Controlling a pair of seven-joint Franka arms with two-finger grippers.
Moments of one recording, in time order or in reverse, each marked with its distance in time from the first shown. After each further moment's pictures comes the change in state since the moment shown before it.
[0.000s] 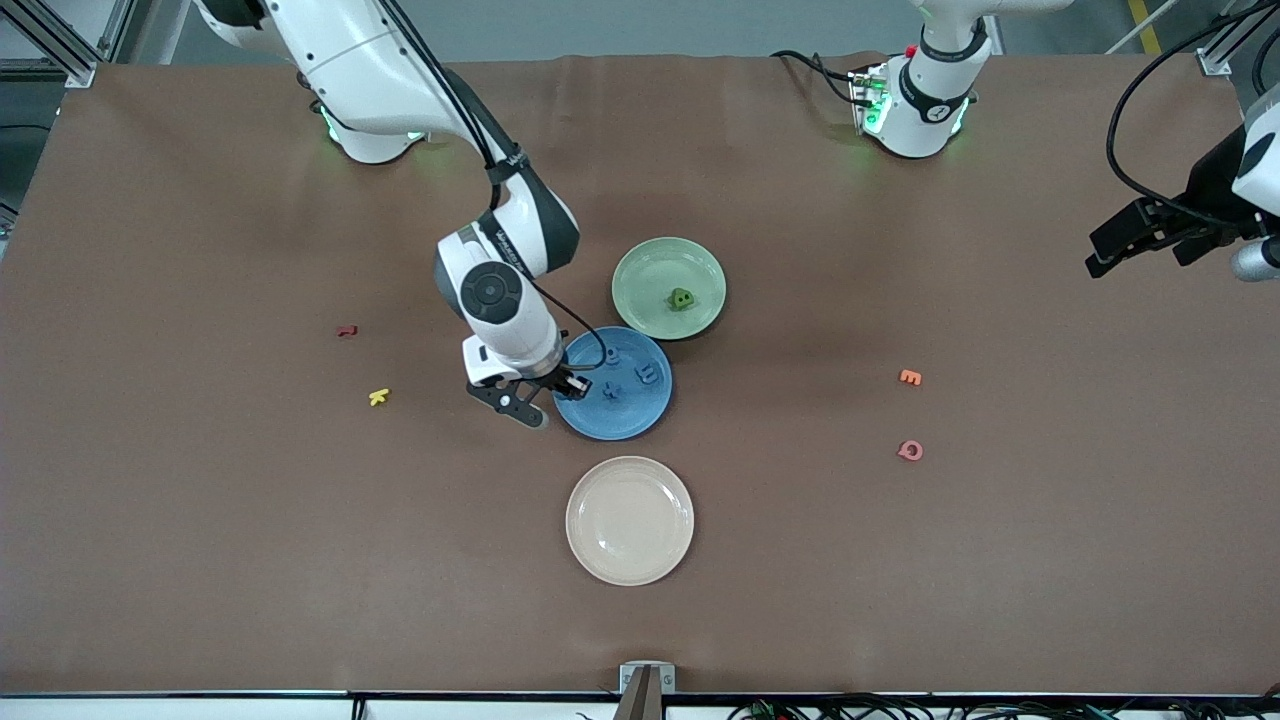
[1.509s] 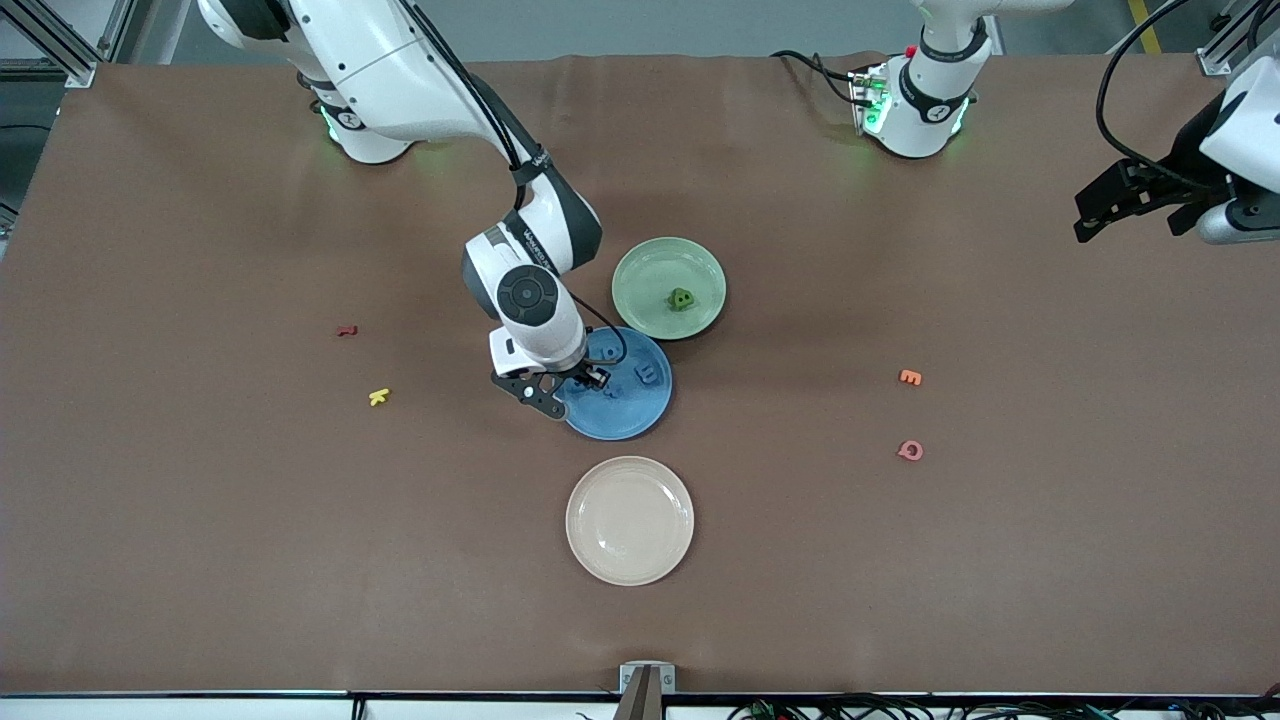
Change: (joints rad) left arm 0.000 -0.029 -0.033 0.014 0.030 -0.075 0.045; right arm 0.036 0.024 0.000 0.013 0.003 -0.063 0.065
